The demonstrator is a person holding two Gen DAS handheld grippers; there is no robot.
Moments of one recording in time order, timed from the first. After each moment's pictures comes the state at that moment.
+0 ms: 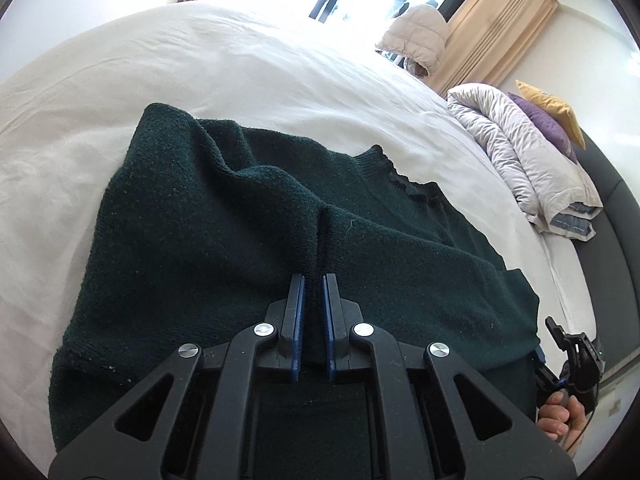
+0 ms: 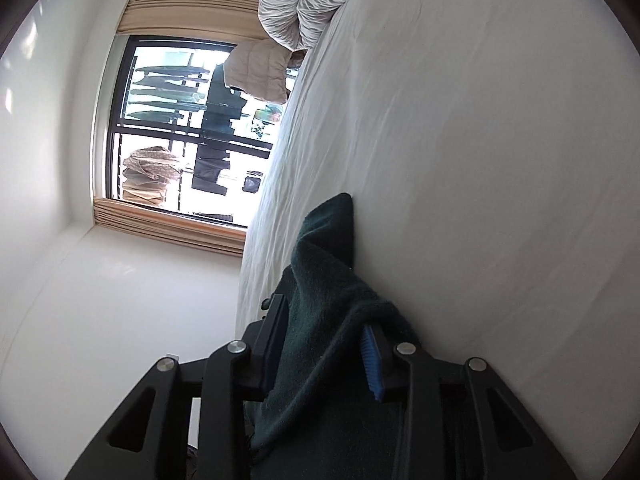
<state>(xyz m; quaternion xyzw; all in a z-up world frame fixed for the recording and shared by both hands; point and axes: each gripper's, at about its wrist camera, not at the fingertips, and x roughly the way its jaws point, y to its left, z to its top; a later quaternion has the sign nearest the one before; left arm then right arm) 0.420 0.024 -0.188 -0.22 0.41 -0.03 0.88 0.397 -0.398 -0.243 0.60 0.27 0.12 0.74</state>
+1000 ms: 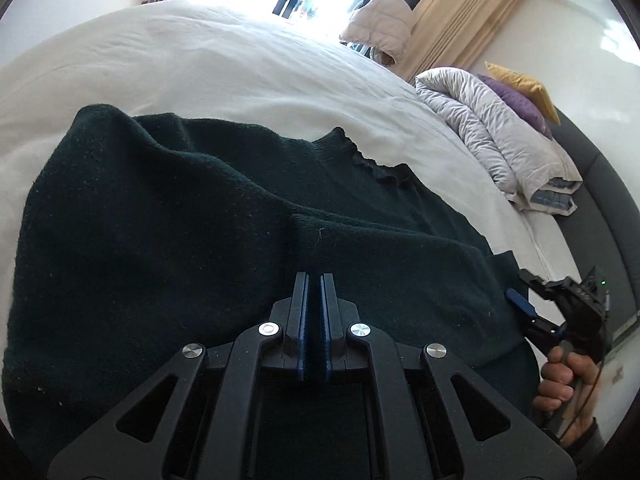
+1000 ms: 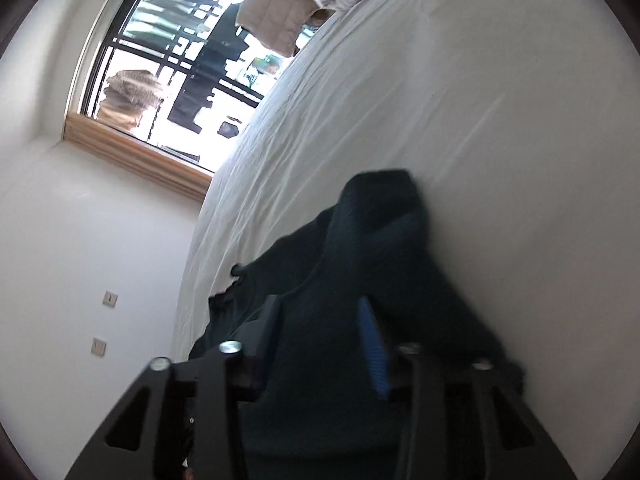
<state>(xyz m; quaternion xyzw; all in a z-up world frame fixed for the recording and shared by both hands) 0.437 -0.001 -0.209 -0.20 0.41 -0.08 0.89 0.475 -0.380 -0.224 0.48 0.36 0.08 0.79</state>
